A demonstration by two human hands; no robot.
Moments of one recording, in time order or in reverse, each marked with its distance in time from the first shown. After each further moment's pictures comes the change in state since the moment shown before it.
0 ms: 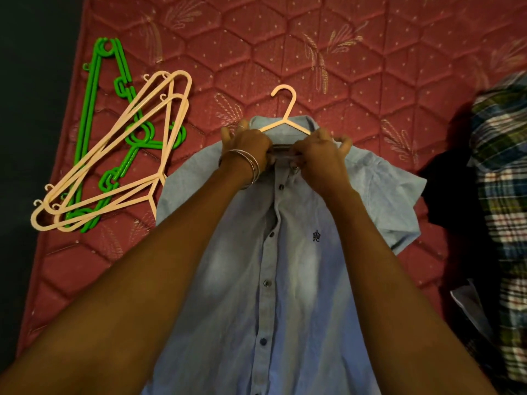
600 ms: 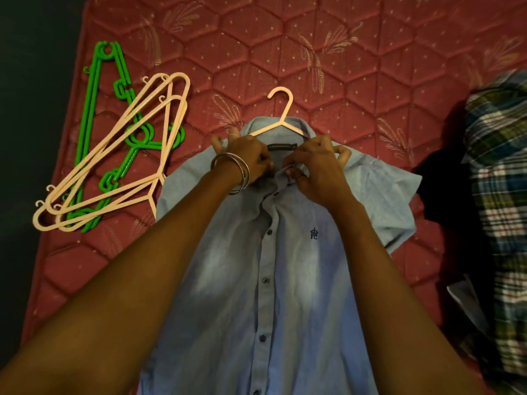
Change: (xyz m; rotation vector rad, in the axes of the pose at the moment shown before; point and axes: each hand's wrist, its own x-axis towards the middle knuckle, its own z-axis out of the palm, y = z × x) left_hand -0.009 -0.011 0.006 -0.128 -0.043 0.025; right_hand -0.025 0.002 -0.005 0.228 0.090 -0.093
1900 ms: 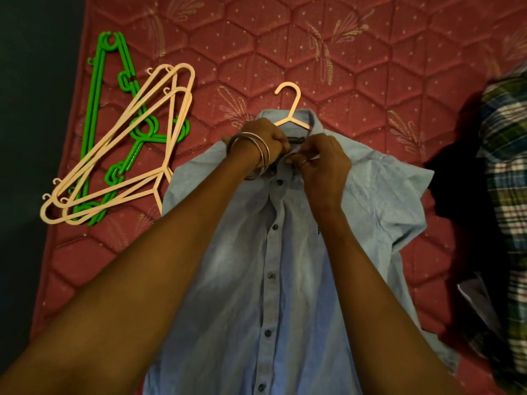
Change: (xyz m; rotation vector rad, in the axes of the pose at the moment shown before) left_hand 0.002 0.022 -0.020 -0.502 -0.026 -0.093; right_hand -0.005 -0.019 0.029 0.343 0.489 0.203
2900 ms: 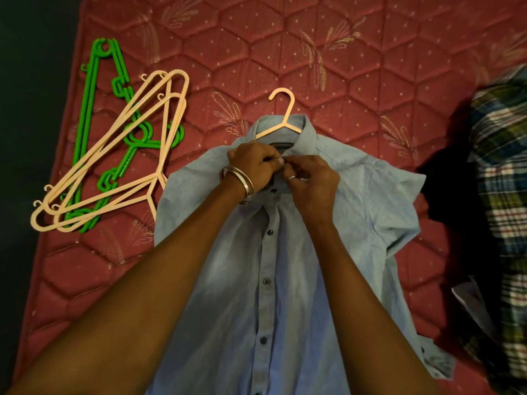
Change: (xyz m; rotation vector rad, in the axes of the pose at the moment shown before) left_hand -0.021 -0.022 0.024 -0.089 0.163 0.161; right_hand -0.014 0.005 0.004 0.101 -0.095 0.096
